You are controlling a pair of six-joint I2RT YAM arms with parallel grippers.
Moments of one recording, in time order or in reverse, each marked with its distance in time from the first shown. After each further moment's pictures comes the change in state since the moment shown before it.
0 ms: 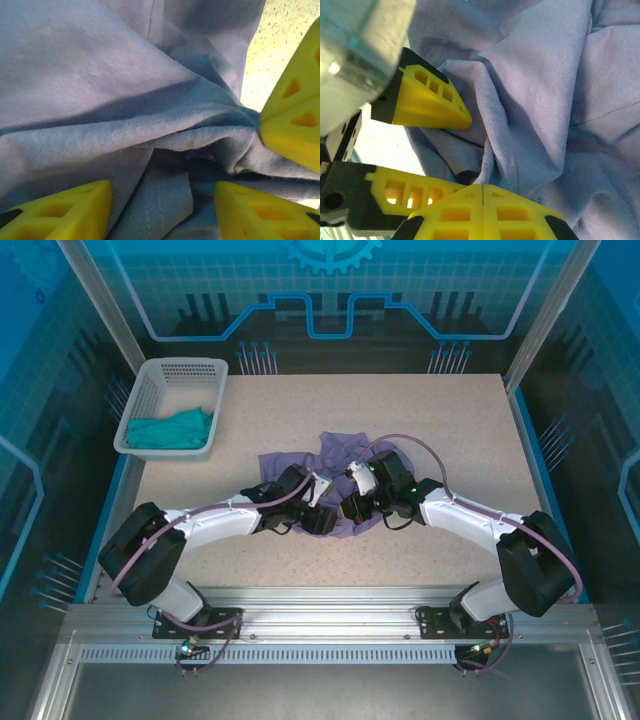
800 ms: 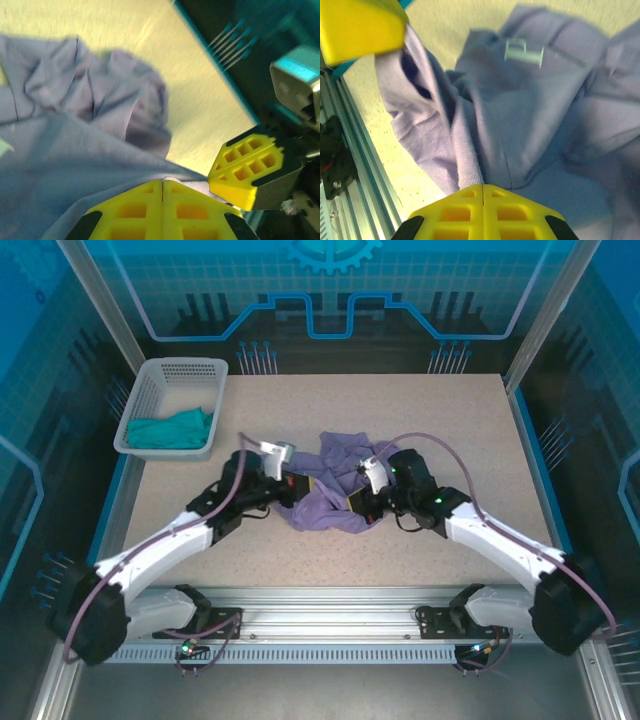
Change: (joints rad) left arm 0.198 -0.432 -0.143 0.272 0.172 -0.256; right arm -0.023 -0.269 -0.056 0.013 0.002 -0.096
